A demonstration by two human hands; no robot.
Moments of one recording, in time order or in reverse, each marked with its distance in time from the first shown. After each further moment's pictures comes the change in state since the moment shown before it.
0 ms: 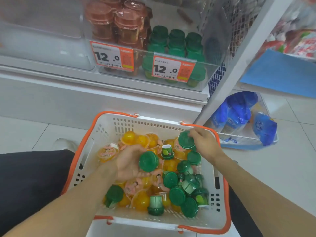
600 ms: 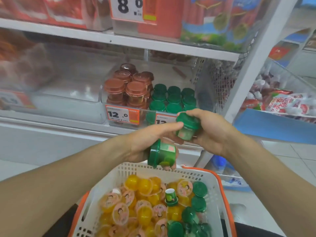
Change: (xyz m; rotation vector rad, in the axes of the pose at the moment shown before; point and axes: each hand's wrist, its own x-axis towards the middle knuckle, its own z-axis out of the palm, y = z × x) left_hand -0.109 0.168 0.129 0.536 -0.212 0.319; right_hand -0.021 -0.196 -0.068 0.764 -0.232 -0.025
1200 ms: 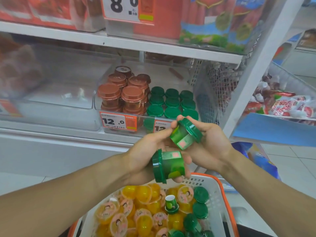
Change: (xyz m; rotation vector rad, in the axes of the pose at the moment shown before) left_hand 0.009 -0.001 0.009 -0.481 -0.053 0.122; right_hand 0.010 0.020 -0.002 0.438 -0.416 0.054
